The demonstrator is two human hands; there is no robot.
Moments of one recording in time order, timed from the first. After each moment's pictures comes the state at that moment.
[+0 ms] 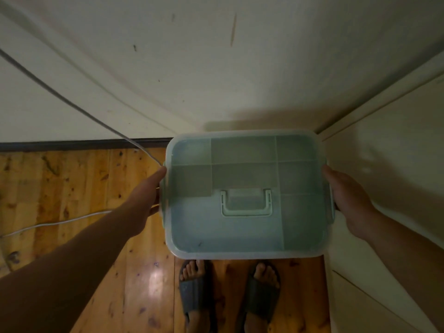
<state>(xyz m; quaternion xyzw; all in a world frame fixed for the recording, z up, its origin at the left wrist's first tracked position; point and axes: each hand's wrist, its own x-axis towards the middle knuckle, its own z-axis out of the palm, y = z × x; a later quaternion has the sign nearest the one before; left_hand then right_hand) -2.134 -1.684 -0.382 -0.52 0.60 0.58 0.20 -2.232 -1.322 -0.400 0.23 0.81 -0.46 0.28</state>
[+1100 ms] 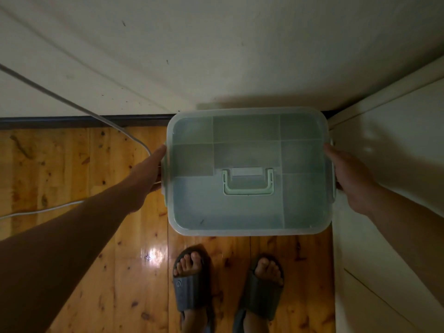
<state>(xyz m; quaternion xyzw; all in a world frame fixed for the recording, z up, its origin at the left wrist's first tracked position) -2.163 -1.693 -0.474 -0.48 0.63 0.56 0.23 -2.271 -1.324 -0.488 0.26 0.80 -0.44 0.33</state>
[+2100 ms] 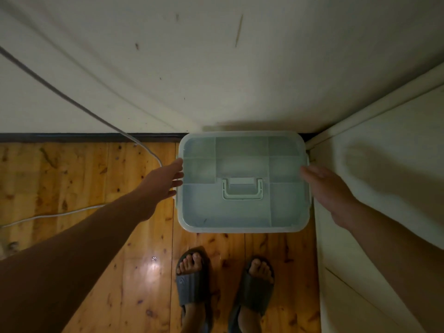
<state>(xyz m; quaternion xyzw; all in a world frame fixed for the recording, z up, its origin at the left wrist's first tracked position) -2.162 -1.672 -0.381 -0.45 0.64 0.57 0.23 -2.250 -1.346 -0.393 0.17 0.85 -0.37 0.33</state>
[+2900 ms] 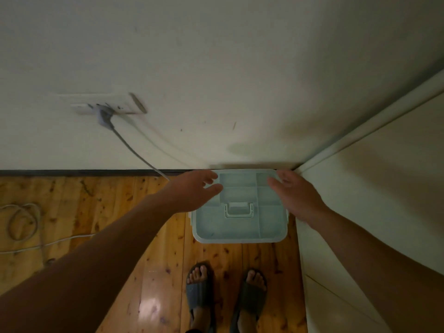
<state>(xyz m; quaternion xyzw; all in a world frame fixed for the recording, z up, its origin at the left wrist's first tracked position) -2.191 -1.649 -0.172 -0.09 0.90 0.31 0.29 -2.244 -1.404 -0.189 0.04 0.89 -0.33 0.30</state>
